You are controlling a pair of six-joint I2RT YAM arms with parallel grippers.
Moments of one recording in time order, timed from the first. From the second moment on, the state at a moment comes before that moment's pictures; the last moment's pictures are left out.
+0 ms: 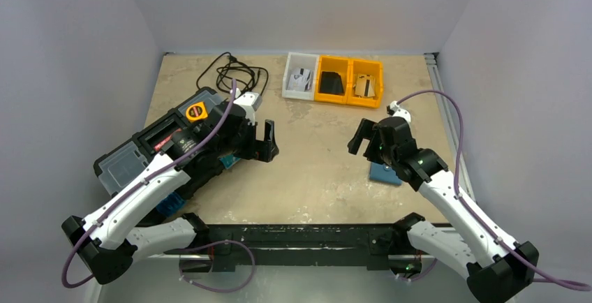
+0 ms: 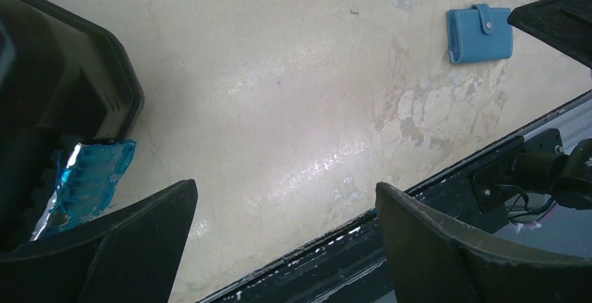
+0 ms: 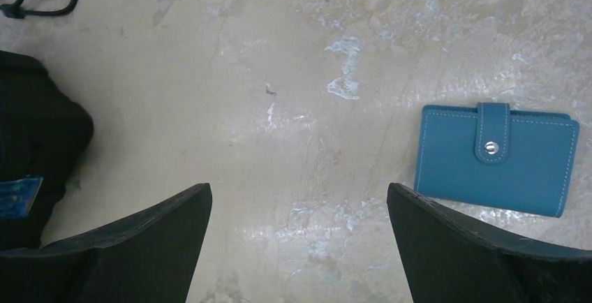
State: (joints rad) left arm -0.72 1.05 1.14 -0.82 -0.04 -0.47; right arm 0.48 0.90 0.81 -0.64 0.19 0.71
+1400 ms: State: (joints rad) left arm -0.72 1.03 1.14 -0.83 0.03 -0.49; right arm 0.18 1.19 0.70 -0.61 0.32 0.81
